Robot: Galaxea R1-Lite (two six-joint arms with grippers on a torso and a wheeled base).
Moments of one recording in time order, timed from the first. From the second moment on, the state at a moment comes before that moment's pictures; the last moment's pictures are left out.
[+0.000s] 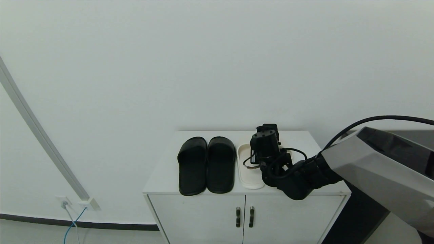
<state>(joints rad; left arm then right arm) 0.00 0.00 0.00 0.00 0.06 -0.02 0.69 2.30 -1.35 -0.59 -0.74 0.27</state>
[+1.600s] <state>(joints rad) 0.00 0.00 0.00 0.00 0.05 -0.01 0.79 1.54 -0.60 -0.78 0.08 -0.15</state>
